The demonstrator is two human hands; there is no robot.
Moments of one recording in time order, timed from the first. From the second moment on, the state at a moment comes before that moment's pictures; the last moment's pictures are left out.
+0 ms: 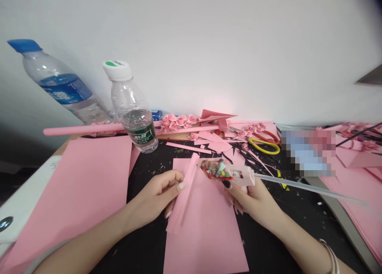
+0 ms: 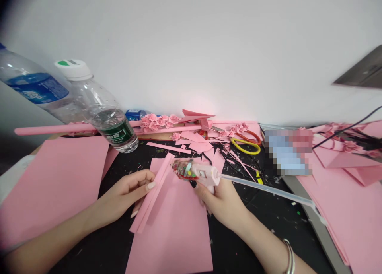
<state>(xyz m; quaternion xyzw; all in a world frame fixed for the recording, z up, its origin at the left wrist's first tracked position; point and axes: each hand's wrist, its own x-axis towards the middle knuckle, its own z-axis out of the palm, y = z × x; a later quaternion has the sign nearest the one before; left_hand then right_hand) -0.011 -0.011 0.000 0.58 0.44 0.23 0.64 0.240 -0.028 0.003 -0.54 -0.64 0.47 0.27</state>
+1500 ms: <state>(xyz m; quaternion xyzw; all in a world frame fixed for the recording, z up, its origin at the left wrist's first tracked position) -0.011 -0.010 0.001 0.59 0.44 0.23 0.64 0.238 -0.028 0.007 -0.51 -0.65 0.50 0.26</state>
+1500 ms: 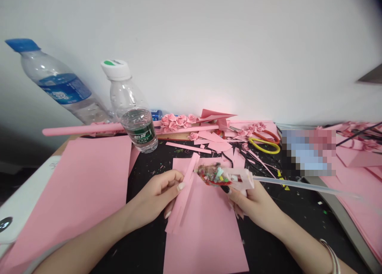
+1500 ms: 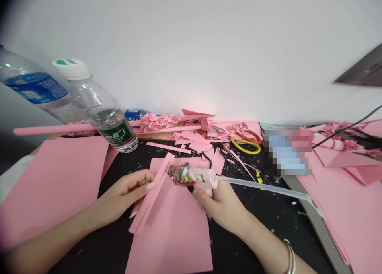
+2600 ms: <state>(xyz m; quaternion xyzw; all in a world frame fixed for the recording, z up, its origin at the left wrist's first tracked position) -0.013 -0.012 -0.001 0.59 0.43 0.23 0.64 0.239 -0.029 0.000 -0.52 -0.62 0.52 0.26</state>
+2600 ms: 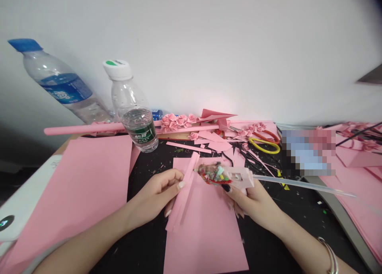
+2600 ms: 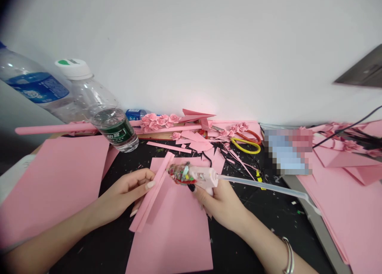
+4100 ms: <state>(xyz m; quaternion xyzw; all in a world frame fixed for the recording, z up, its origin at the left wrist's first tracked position) -0.013 -0.011 -0.002 0.59 0.44 0.24 0.64 0.236 -0.031 0.009 -0.43 -0.71 0.50 0.23</state>
